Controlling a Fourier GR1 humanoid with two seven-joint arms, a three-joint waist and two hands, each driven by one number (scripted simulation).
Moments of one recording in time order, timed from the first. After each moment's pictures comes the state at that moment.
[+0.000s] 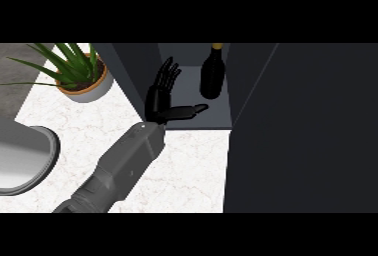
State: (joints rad) left arm -0.89 0.00 -0.44 -0.36 0.92 0.18 -0.83; right arm 0.09 -0.05 -0.03 -2.28 -0.17 0.25 0.32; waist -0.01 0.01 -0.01
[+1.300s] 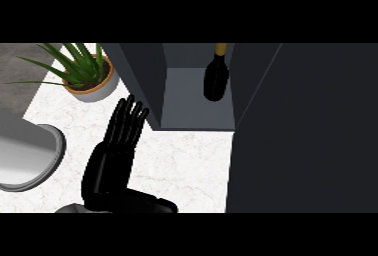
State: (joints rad) left arm -0.20 0.41 -0.65 -1.77 0.70 0.50 -0.40; right arm 0.09 -0.09 0.01 -2.36 -0.16 0.28 0.39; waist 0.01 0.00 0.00
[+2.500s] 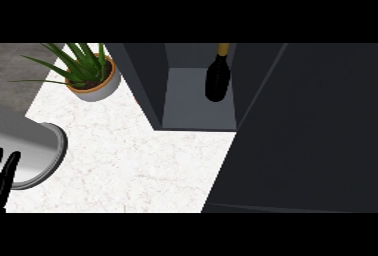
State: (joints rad) left arm 0.47 0.73 -0.20 -2.13 0.86 0.22 -0.54; right arm 0.10 -0.03 0.62 -2.44 -0.03 0.28 0.65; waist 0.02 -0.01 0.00
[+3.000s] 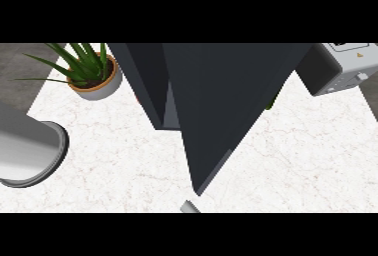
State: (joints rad) left arm 0.60 0.77 0.03 -2.10 0.96 -0.01 -0.54; right arm -0.27 -0.04 0.79 -2.30 0.13 -0.02 0.72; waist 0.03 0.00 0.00
